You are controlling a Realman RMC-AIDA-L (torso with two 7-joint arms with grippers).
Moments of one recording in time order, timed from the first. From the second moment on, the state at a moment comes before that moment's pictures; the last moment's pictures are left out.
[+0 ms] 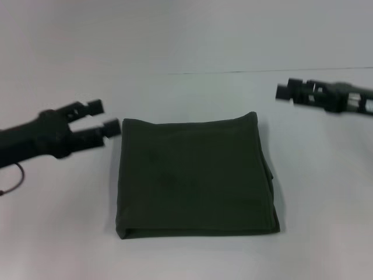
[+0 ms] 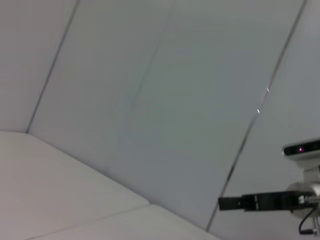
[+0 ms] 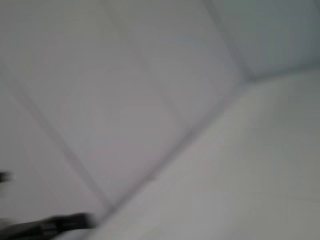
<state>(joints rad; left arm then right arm) -0.49 -2.00 0.62 0.60 1.76 1.70 -1.50 0.56 1.97 -0.67 -0.66 -1.79 -1.55 1.78</state>
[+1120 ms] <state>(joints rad) -0.53 -1.99 0.77 0.45 1.84 1.63 -1.12 0.69 2.04 -0.77 -0.46 -1.93 -1.56 1.15</state>
